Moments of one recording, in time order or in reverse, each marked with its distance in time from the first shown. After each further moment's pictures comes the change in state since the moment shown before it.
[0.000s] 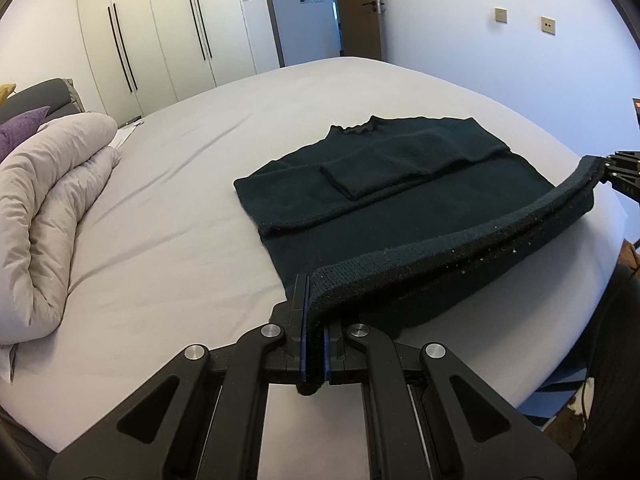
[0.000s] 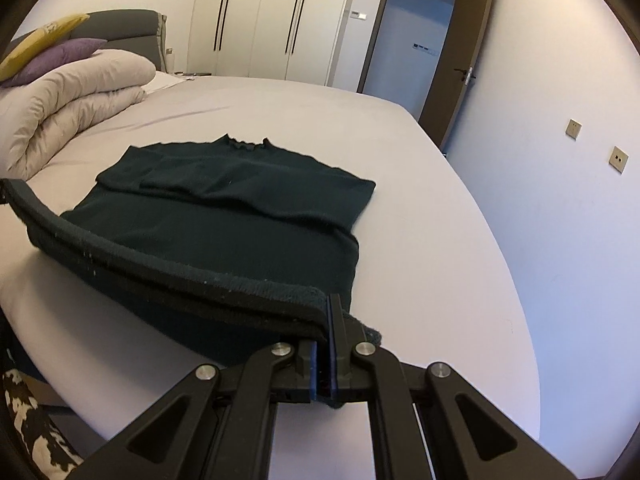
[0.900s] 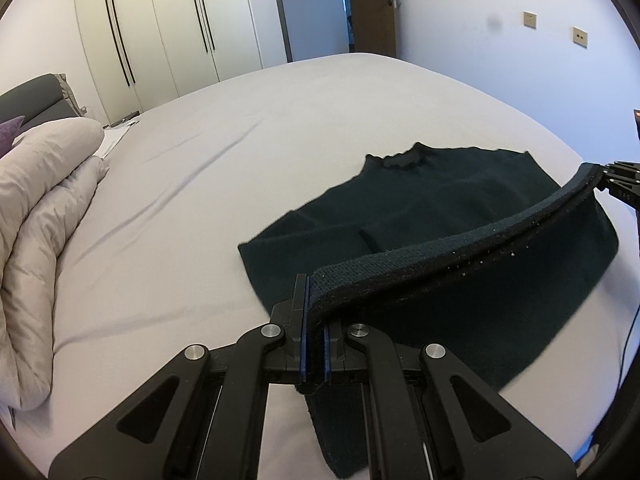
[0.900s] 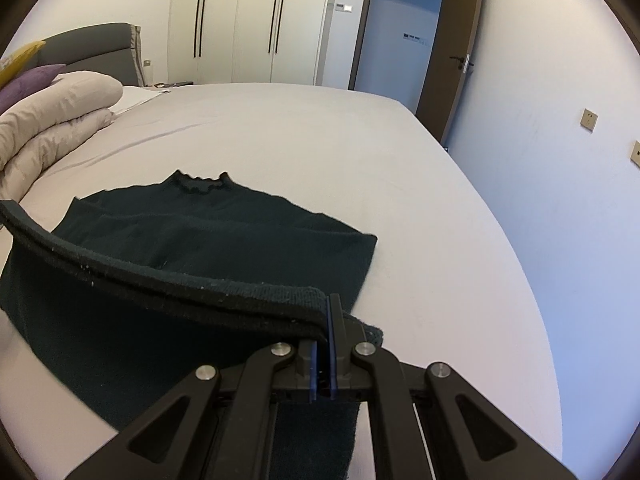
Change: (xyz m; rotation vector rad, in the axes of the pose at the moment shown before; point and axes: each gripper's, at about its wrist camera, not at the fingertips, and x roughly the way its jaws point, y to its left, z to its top) left arm 0.135 0.050 0.120 -0.019 0.022 0.000; right arm 0.127 -0.033 0.100 0.070 0.012 0.013
